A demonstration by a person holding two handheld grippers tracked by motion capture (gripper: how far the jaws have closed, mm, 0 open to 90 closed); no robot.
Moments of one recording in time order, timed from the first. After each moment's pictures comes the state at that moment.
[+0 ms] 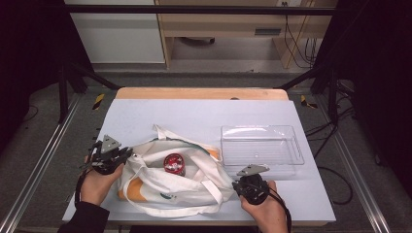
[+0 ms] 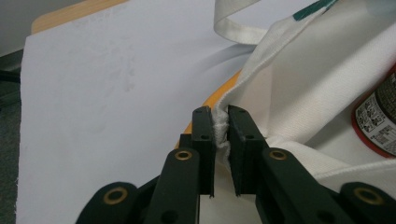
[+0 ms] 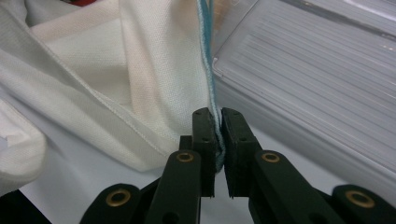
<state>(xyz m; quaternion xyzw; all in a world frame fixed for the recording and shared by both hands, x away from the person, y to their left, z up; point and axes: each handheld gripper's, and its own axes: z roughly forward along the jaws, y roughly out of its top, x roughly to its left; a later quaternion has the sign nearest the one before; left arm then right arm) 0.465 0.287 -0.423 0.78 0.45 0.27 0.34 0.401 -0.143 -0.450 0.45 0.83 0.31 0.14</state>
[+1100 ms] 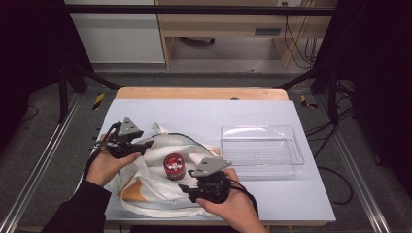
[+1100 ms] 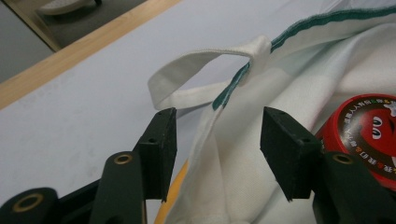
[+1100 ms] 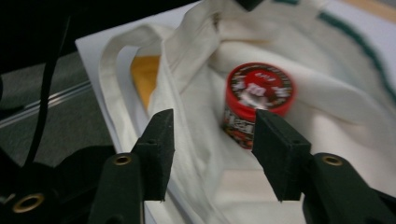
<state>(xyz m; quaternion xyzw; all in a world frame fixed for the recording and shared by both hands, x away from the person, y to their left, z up) 0.505 0.242 -0.385 0.84 0.34 0.23 0.34 0.391 -0.042 -0.382 0.25 0.85 0.45 0.11</state>
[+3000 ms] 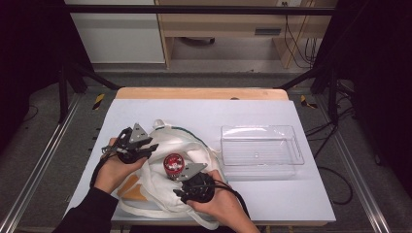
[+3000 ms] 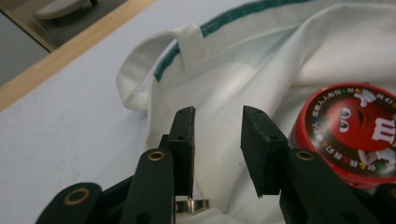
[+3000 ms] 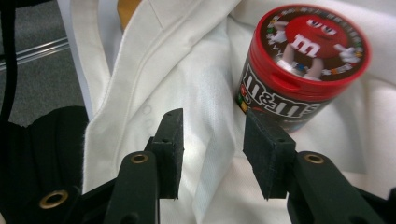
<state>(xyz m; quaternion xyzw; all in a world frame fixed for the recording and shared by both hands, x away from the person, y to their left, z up) 0.489 0.220 -0.394 0.86 0.32 0.24 0.32 0.411 -0.006 -0.431 0.21 0.90 0.38 0.09</state>
